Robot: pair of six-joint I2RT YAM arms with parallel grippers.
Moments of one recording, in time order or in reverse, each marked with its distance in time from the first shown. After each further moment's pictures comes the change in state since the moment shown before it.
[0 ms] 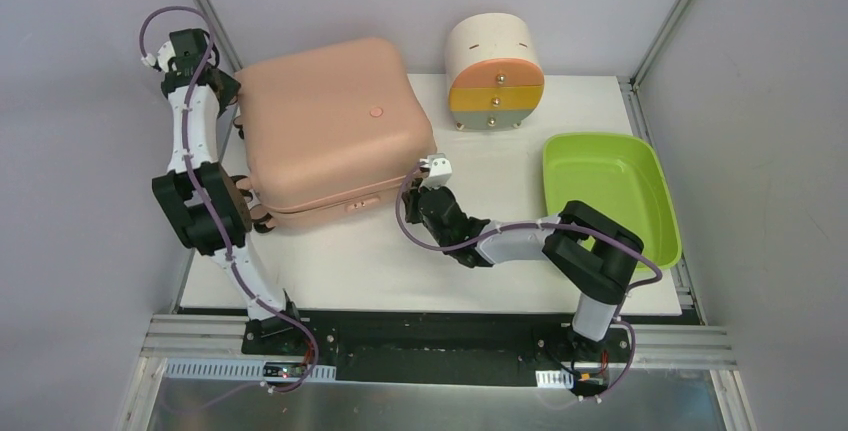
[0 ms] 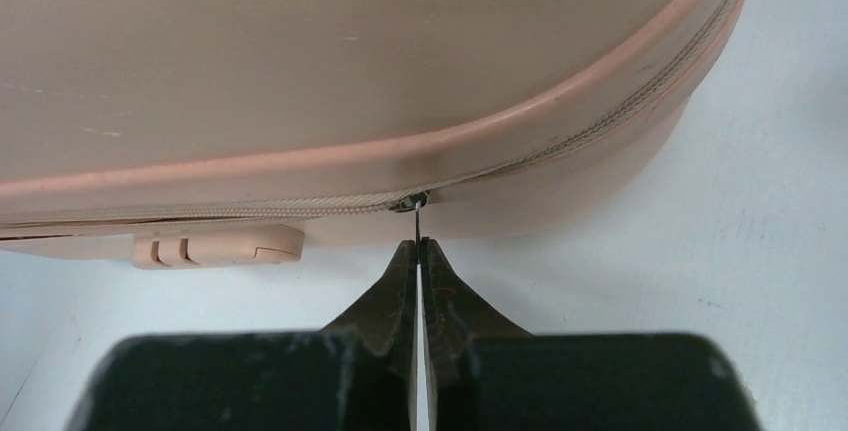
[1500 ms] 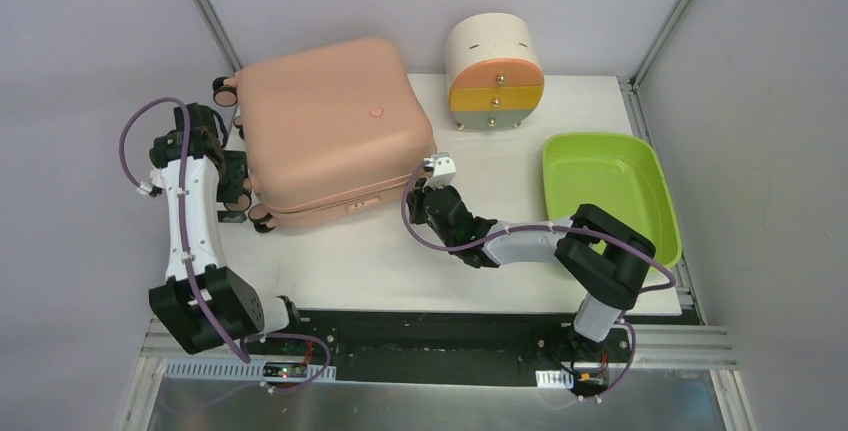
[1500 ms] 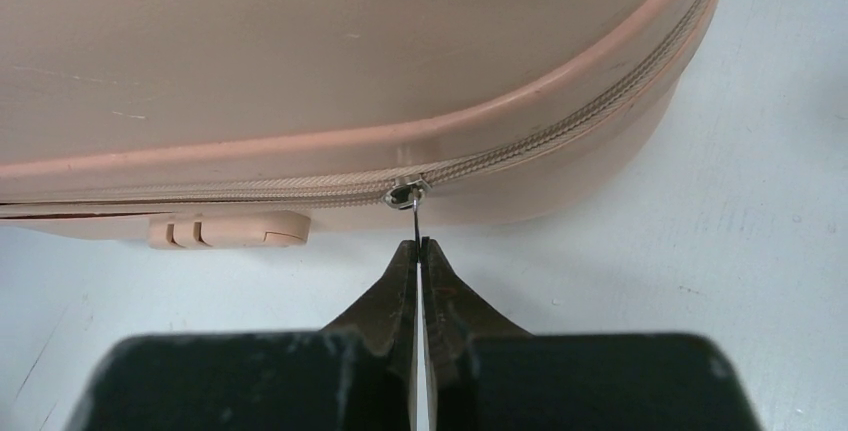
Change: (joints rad) left arm 0.022 -0.666 -0.577 -0.554 -0.080 -0.608; right arm -0.015 -0.053 -0.019 -0.046 -0.032 -0.006
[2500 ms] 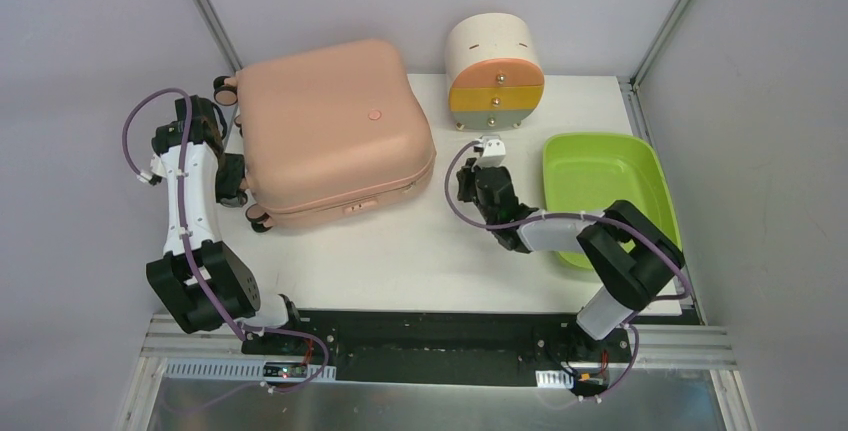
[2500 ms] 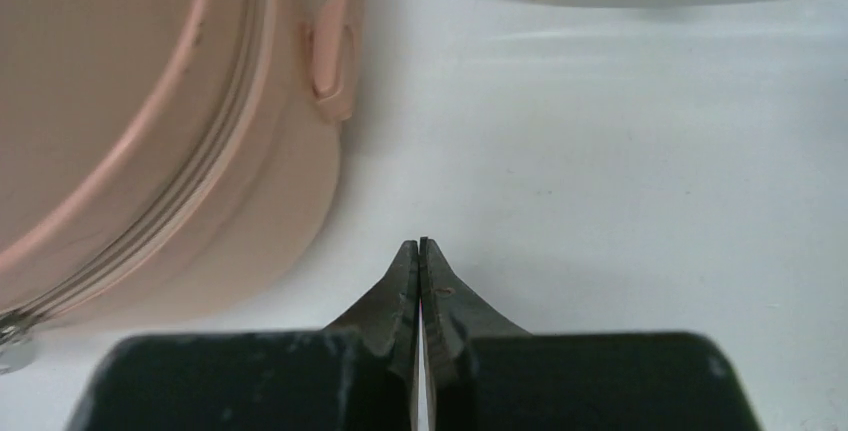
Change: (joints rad) left arm 0.013 0.129 0.041 0.042 -0.034 0.068; right arm -0.266 -0.092 -0.162 0.092 -0.080 -0.144
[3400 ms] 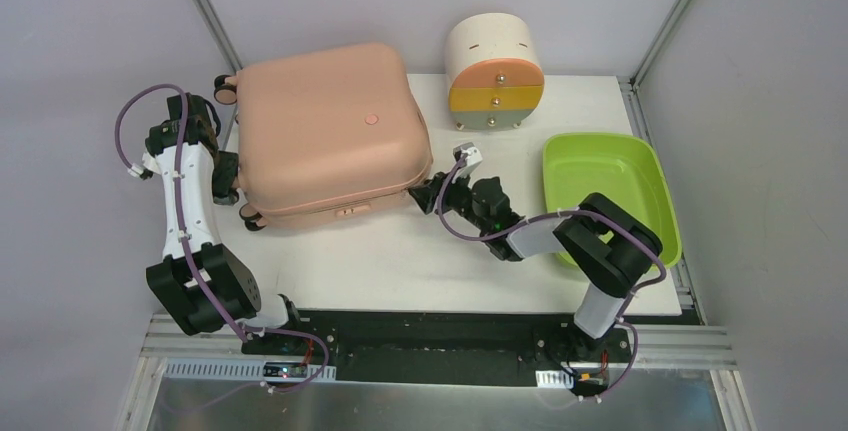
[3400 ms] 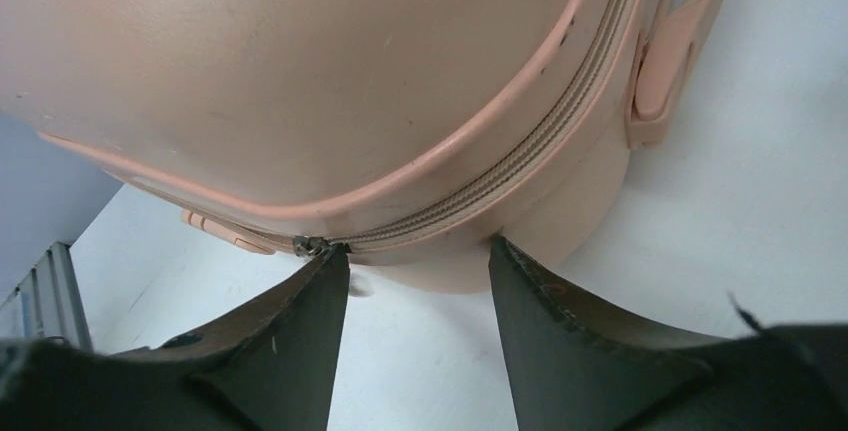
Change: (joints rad) left arm 0.013 -0.008 0.023 0.014 -0.003 0.095; right arm 0.031 0.103 -0.025 0.337 -0.423 0.118
